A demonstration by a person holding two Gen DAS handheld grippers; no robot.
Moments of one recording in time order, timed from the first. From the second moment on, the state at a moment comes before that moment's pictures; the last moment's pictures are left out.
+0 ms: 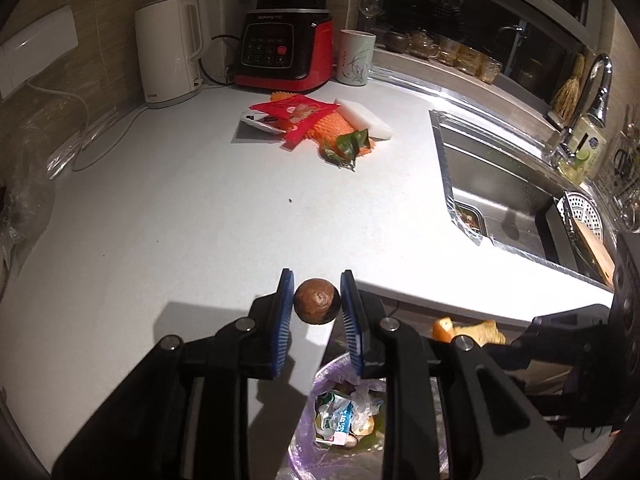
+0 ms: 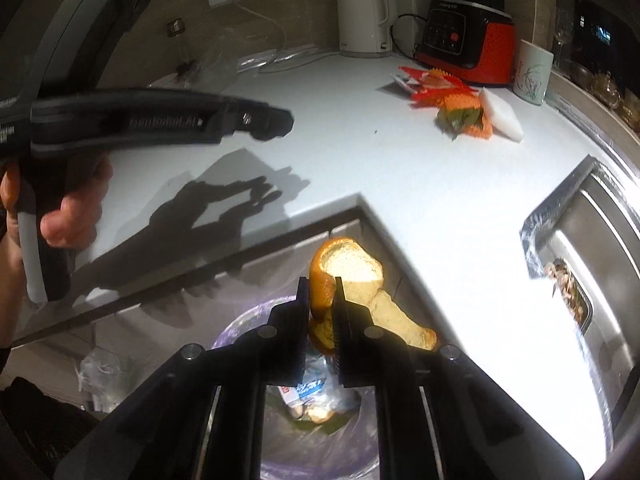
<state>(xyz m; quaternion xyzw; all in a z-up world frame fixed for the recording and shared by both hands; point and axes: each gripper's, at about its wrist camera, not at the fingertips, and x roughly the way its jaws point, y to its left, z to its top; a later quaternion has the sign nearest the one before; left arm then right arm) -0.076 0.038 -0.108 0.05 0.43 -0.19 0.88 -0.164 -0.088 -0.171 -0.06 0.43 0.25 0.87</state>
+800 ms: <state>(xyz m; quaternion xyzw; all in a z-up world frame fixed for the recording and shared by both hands) -0.160 0.009 -0.124 0.09 0.44 -0.23 0.86 -0.210 -0.130 -0.202 0.01 0.46 0.12 0.88</state>
